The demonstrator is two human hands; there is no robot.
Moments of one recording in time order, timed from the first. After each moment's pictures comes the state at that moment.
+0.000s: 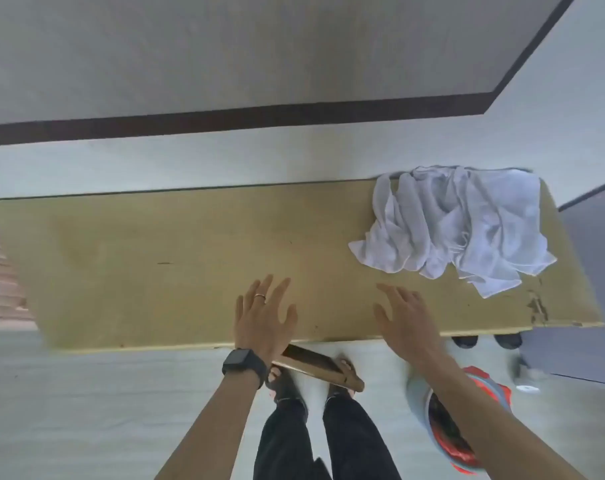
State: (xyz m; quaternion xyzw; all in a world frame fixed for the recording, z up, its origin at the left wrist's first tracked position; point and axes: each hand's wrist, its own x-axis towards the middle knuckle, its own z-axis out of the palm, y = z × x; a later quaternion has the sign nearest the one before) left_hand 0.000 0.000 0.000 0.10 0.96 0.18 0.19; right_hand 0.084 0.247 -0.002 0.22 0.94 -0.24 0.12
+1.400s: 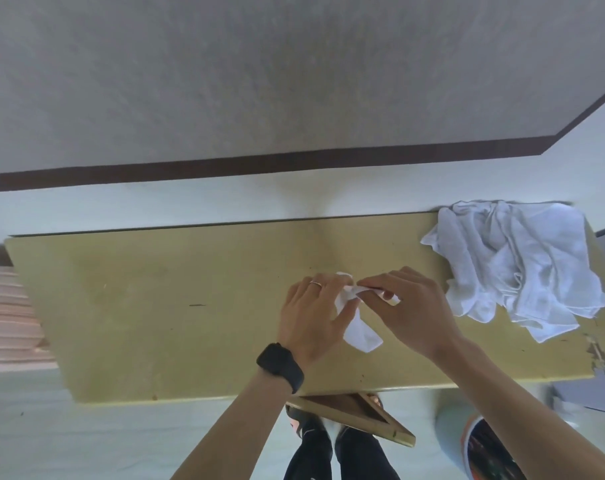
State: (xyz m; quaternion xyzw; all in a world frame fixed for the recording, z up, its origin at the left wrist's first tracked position) left_hand -0.098 0.006 0.053 0.28 0.91 0.30 0.04; right_hand -0.043 0.184 0.081 0.05 0.94 -0.33 -0.08
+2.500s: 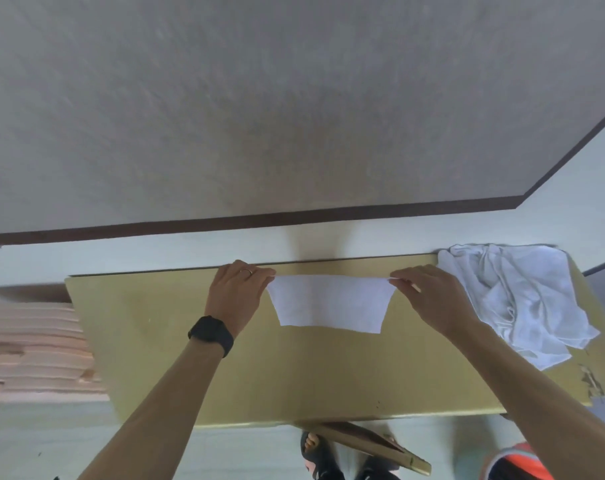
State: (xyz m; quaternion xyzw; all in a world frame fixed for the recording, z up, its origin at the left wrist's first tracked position) left_hand -0.209 -0.123 0.125 0.33 0.93 0.10 -0.16; right_hand -0.081 0.217 0.121 0.09 0.97 -0.22 -0.09
